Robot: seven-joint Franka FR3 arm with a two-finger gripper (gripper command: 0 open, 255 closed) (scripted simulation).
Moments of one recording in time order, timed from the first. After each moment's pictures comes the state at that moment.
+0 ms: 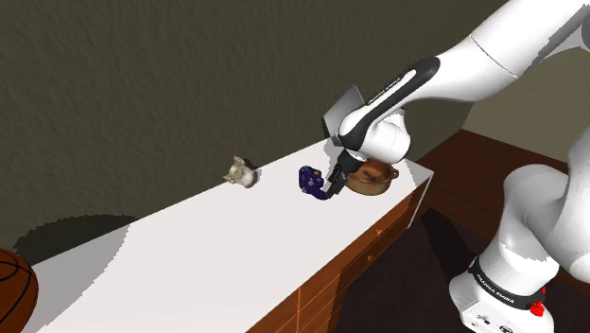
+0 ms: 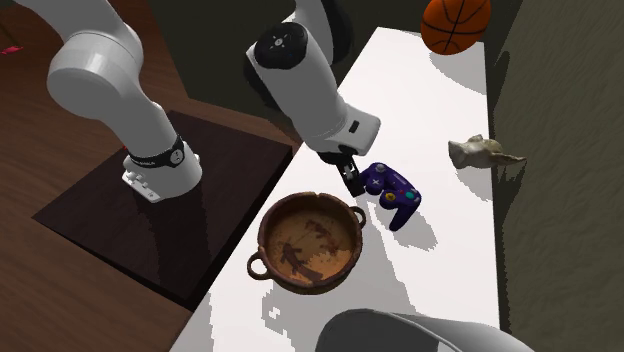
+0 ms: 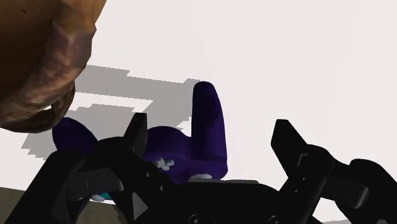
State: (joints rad) arm 0.66 -0.02 -0.45 -2.61 0.93 2.85 -1.29
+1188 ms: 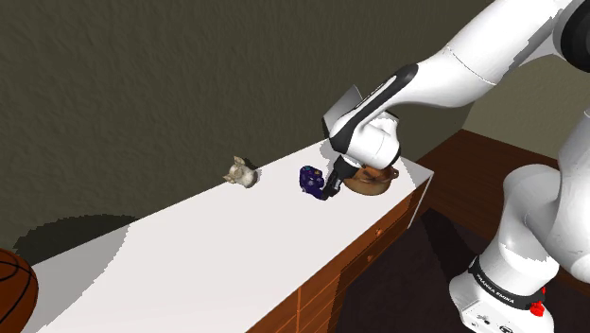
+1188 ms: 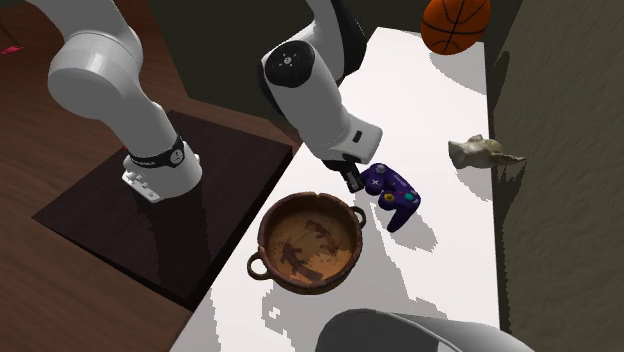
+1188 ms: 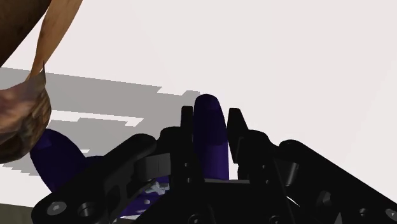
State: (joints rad) arm 0.67 0.08 -0.43 -2.56 1.12 2.85 -1.44
